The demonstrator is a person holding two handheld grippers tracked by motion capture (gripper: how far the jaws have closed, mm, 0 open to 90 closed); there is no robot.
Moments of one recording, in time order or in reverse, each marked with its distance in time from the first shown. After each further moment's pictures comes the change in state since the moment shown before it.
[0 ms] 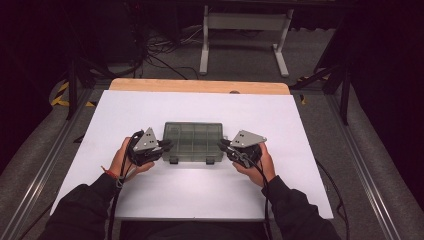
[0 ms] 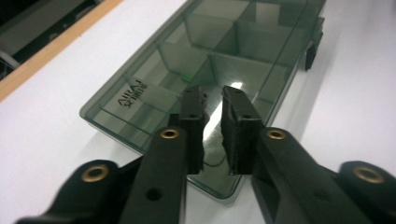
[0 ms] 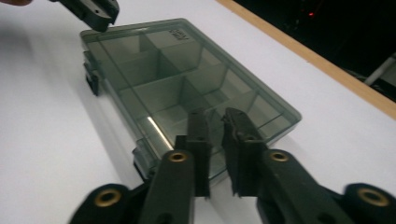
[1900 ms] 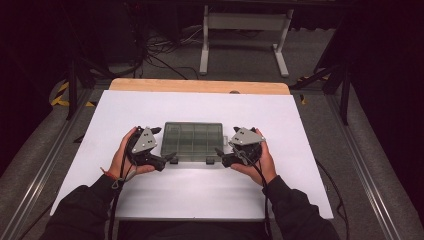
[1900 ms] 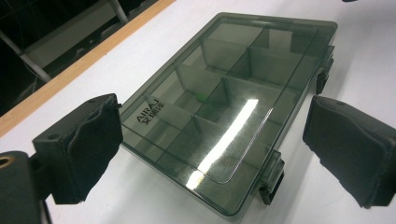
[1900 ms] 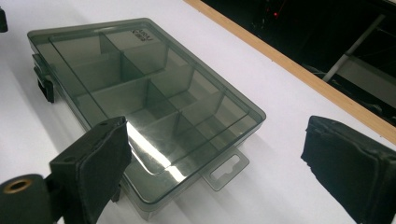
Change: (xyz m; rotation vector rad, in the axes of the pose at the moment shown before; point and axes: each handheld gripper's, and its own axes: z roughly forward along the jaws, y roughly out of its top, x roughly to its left) left arm -0.006 0.005 -0.006 -0.070 0.077 -0.013; right arm -0.002 0.003 0.002 0.001 -0.127 0.004
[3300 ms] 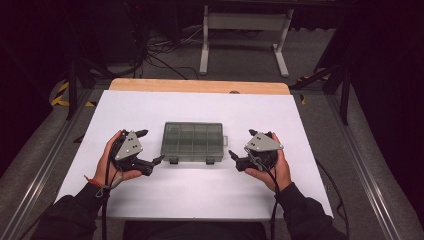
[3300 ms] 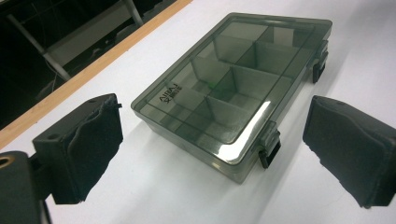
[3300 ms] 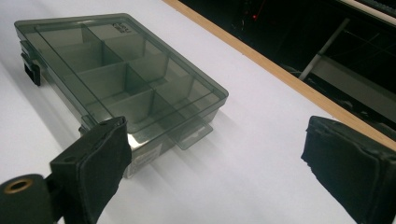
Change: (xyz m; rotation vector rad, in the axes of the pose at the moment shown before) left arm -0.001 -0.010 -0.038 0.003 0.052 0.002; right arm -0.010 -0.016 -0.038 0.000 -0.073 -0.006
